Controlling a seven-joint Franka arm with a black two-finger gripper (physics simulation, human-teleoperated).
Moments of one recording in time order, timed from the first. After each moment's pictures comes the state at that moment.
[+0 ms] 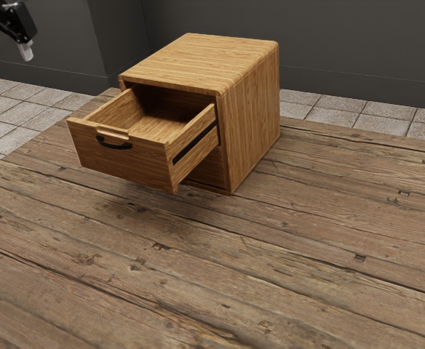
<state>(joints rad) -0.22 -0.15 0.40 -1.34 0.13 1.34 -0.02</state>
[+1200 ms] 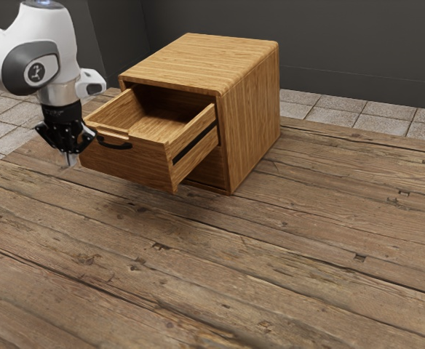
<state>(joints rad) -0.19 -0.18 0.27 -1.97 0.23 1.76 -0.25</state>
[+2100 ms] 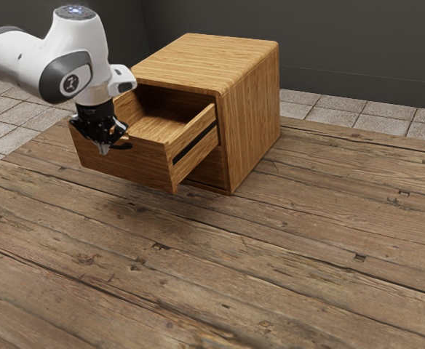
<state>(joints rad) -0.23 -0.03 0.27 -1.90 0.25 1.99 -0.28</state>
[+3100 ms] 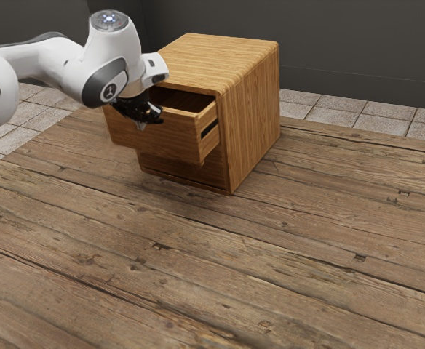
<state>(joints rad) -0.23 0.20 0.27 -1.71 0.28 2.26 -0.25</state>
